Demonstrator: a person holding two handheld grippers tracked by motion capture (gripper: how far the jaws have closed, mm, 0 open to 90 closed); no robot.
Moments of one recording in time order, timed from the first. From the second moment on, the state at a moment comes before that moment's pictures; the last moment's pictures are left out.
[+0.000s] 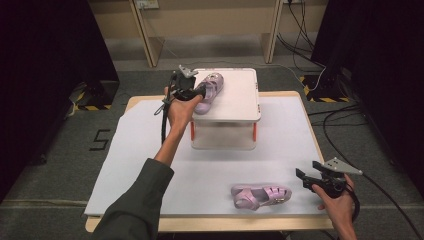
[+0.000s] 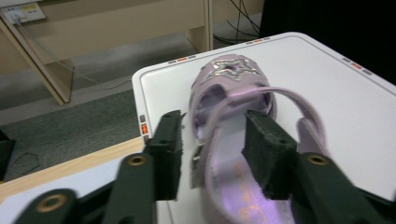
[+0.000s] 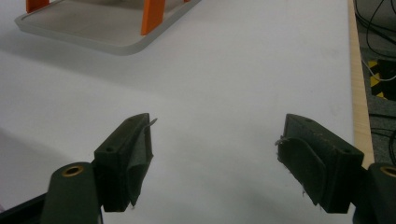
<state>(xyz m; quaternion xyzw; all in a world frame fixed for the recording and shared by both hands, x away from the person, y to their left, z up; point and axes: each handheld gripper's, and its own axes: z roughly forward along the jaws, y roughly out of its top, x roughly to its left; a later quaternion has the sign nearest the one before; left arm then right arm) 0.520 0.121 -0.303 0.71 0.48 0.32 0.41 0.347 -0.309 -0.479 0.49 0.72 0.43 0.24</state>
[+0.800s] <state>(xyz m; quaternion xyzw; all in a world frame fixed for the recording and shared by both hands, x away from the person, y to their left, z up) 0.438 0.169 -0.289 0.73 0.44 0.24 0.47 0.346 -0.309 -0.479 0.49 0.72 0.42 0.24</state>
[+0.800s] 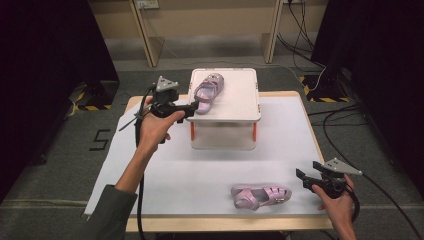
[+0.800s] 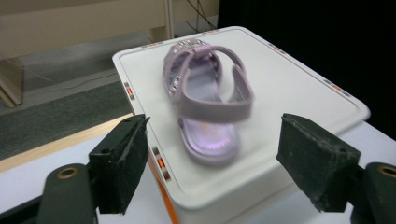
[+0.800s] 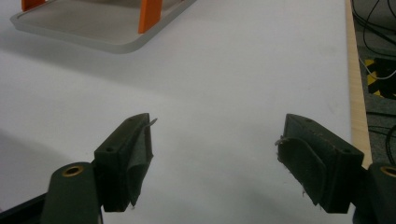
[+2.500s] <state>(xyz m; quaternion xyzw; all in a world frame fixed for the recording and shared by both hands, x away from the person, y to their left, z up) 0.304 0.245 -0.488 0.78 0.39 0.20 0.44 0.310 -0.306 -0.469 0.48 0.72 0.45 0.23</state>
